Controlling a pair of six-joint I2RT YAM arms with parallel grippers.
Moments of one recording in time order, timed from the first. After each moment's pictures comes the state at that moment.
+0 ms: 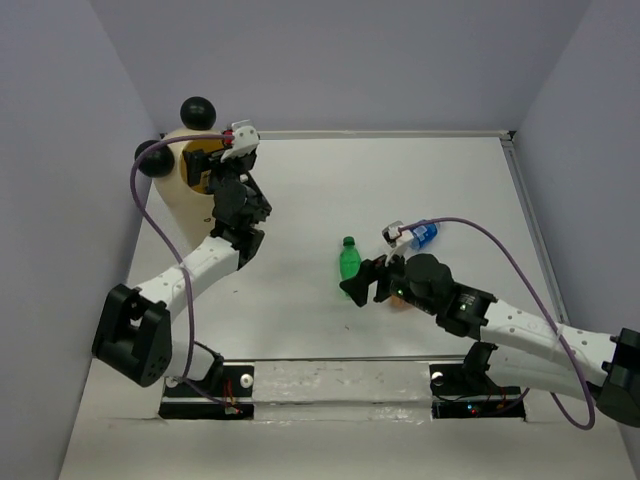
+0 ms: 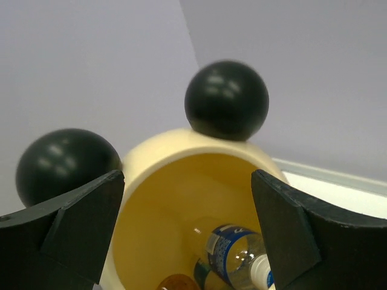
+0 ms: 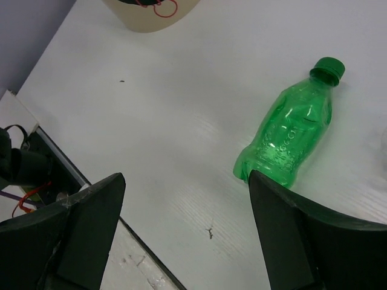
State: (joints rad) left arm -0.52 1.38 0.89 1.01 -1.04 0.72; right arm 0.98 0.91 0.56 0.06 0.14 0.50
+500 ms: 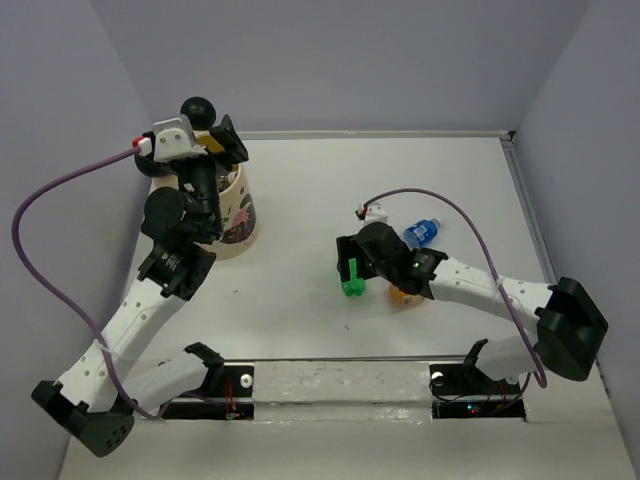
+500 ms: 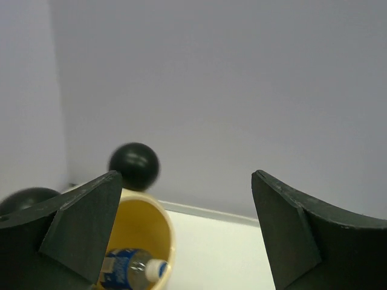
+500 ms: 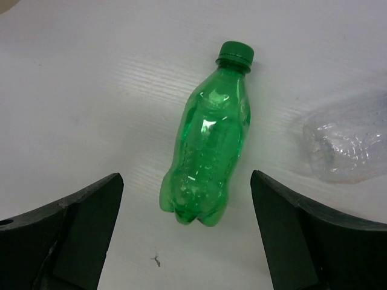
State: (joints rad) left arm -0.58 0.97 1.12 0.35 -0.73 0.12; right arm 0.91 1.34 0.87 -0.24 0.30 0.52
